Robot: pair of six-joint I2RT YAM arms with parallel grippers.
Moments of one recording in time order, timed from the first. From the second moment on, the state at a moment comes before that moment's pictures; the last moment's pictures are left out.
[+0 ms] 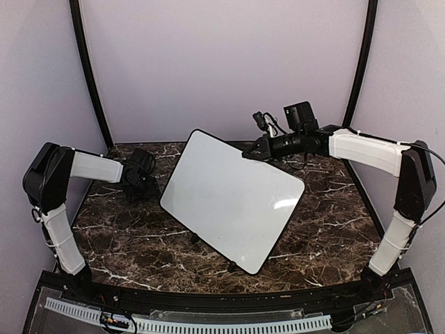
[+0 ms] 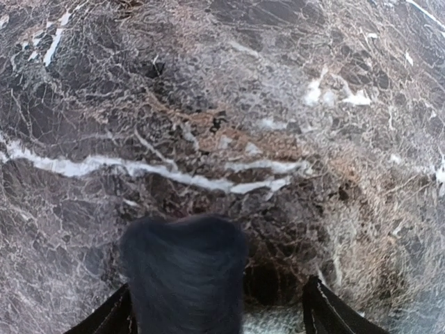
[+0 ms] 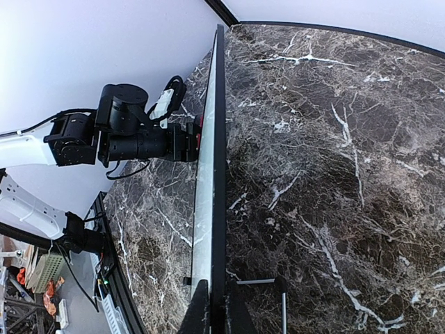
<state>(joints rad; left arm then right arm) -0.35 1.84 1.05 -0.32 -0.26 -0.68 0.57 1.73 1.40 -0.27 -0.65 0.34</state>
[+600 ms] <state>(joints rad) -0.33 1.57 0.94 -0.24 -0.28 -0.73 0.57 1.73 1.40 -0.27 -0.65 0.34</state>
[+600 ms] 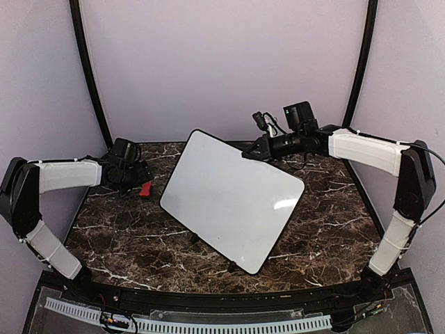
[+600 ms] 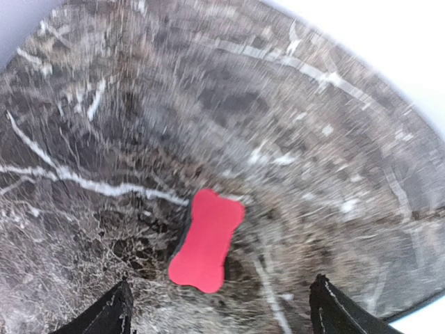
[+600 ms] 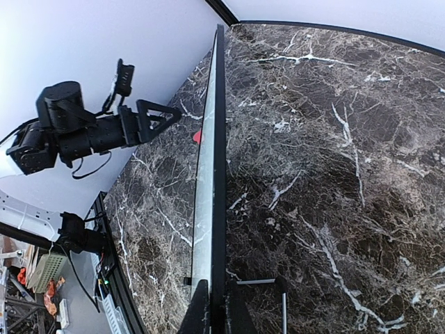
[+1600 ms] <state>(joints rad) -0.83 1.10 0.54 0.00 -0.20 -0.56 0.59 1.80 1.56 -0.45 -0.63 0.22</state>
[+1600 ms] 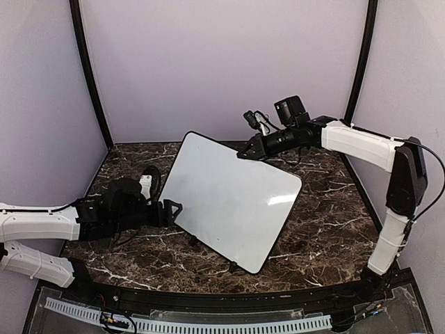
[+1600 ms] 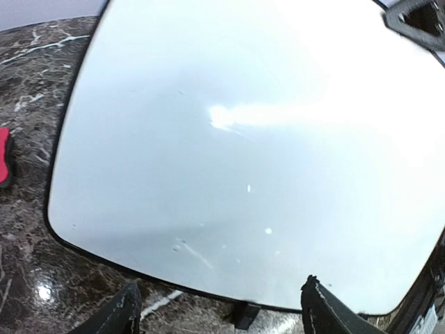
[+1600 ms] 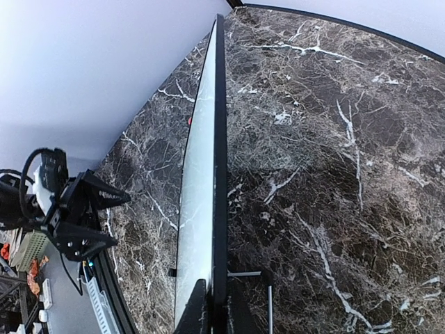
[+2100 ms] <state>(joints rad) -1.06 1.16 0.46 0.10 -0.32 -0.53 0.57 1.80 1.59 -0.52 -0.68 0.19</state>
